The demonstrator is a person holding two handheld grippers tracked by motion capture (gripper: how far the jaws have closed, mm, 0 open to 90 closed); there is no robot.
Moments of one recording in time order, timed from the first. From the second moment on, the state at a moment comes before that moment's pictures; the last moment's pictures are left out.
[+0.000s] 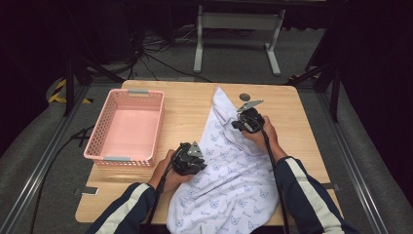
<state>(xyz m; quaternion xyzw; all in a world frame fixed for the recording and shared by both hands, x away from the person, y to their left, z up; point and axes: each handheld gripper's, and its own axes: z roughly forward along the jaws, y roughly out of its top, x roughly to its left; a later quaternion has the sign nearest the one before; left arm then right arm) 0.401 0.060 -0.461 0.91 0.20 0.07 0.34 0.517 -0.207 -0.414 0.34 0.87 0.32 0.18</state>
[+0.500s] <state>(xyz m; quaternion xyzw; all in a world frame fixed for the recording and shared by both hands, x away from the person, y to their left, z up) 0.380 0.069 -0.460 0.92 0.20 0.07 0.33 0.528 -0.289 -0.383 0.40 0.83 0.32 0.23</state>
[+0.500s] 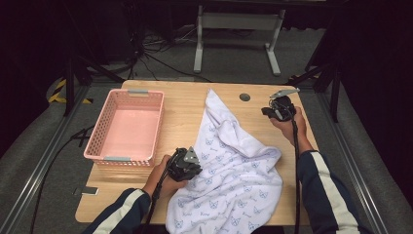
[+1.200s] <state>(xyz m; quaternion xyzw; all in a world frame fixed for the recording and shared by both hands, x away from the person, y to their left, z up) 0.360 0.070 -0.461 0.92 0.17 0.03 0.34 0.489 -0.142 -0.441 0.25 0.92 0.26 0.14</state>
